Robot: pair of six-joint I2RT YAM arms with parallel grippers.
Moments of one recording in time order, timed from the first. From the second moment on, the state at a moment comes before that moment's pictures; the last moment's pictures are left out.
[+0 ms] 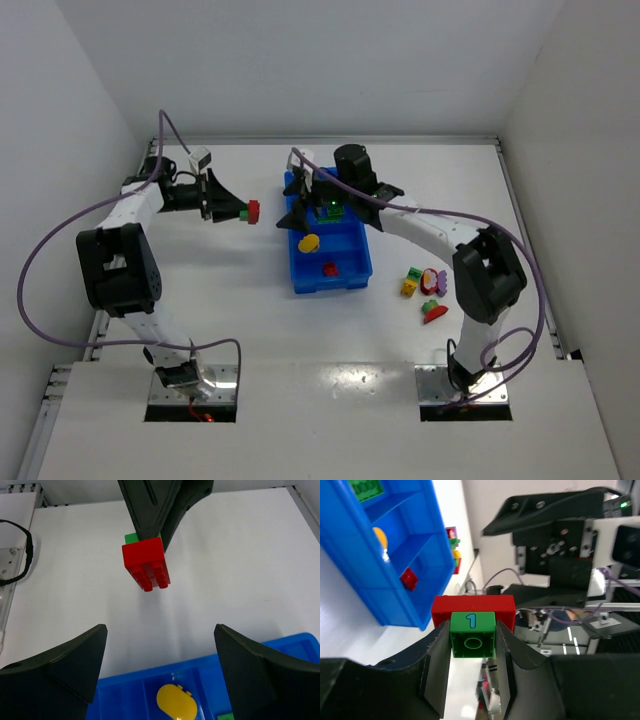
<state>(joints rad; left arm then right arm) 0.21 1.76 1.32 -0.77 1.39 -0.13 0.62 1.82 1.36 0.13 -0.76 -0.28</state>
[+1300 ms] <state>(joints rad) 0.18 1.69 1.27 -0.61 1.46 -0.27 0.71 1.99 1.53 0.20 -0.74 -0.24</state>
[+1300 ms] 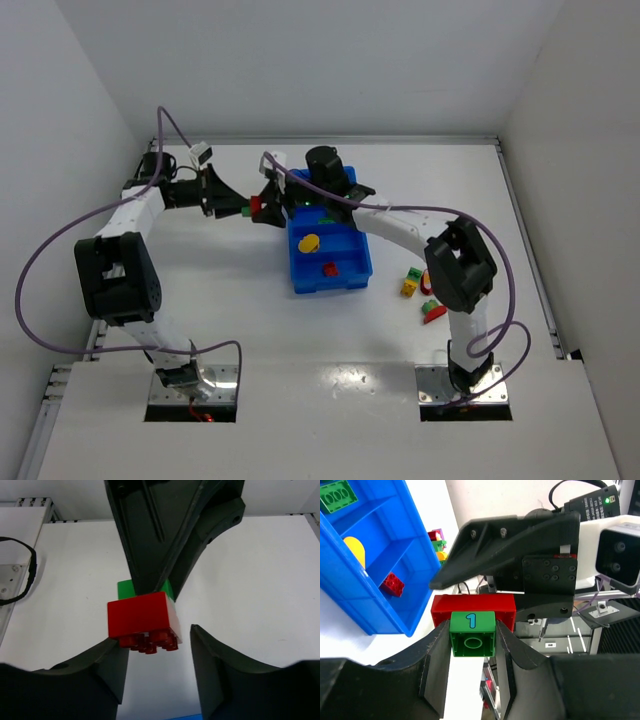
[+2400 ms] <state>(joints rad) 0.34 1.69 1.51 -0.62 0.98 -0.25 0.68 1.84 1.38 0.14 -0.66 -0.35</state>
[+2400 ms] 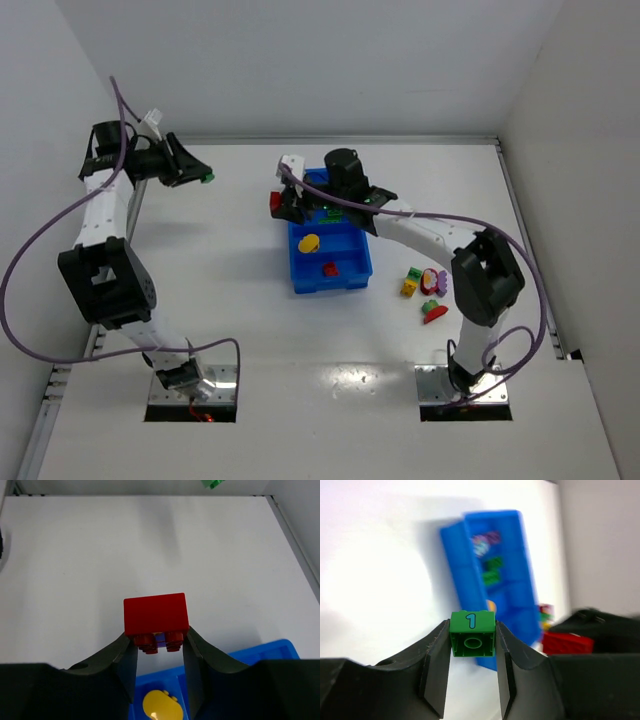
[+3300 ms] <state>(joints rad) -0.36 1.88 1.67 -0.68 0.27 -0.06 0.43 1.43 1.07 -0.13 -0.23 -0.19</state>
